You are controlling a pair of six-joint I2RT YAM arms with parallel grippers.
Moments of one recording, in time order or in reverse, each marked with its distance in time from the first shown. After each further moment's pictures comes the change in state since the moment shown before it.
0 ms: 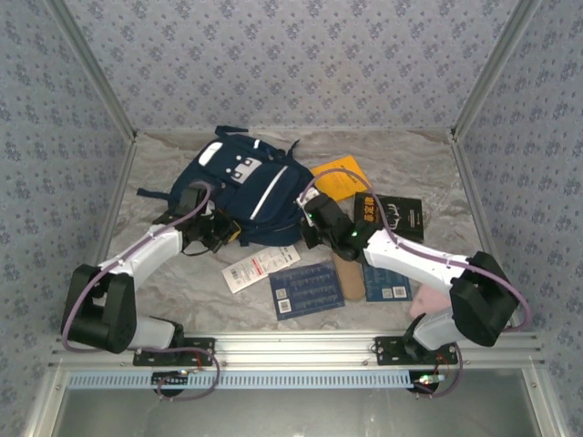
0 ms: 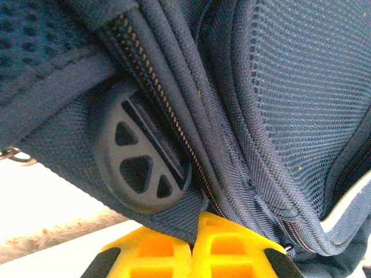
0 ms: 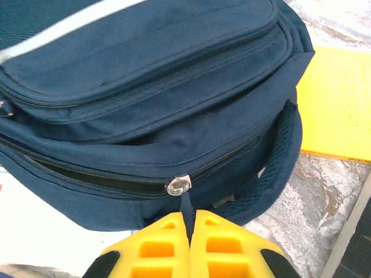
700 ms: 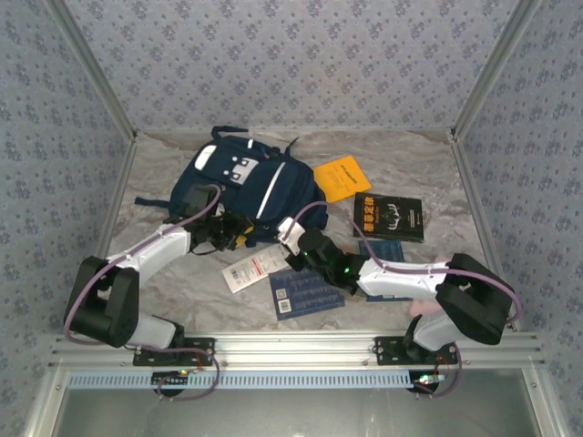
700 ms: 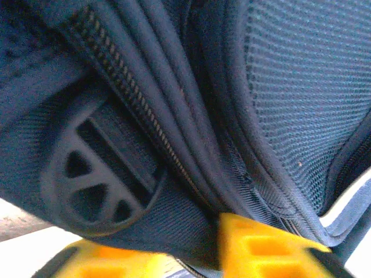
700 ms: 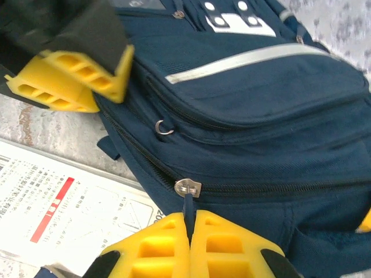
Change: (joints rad) left arm -0.072 0.060 -0.008 0.090 0.010 -0.145; right arm 0.183 0.000 -0.237 0.462 0.057 -0.167
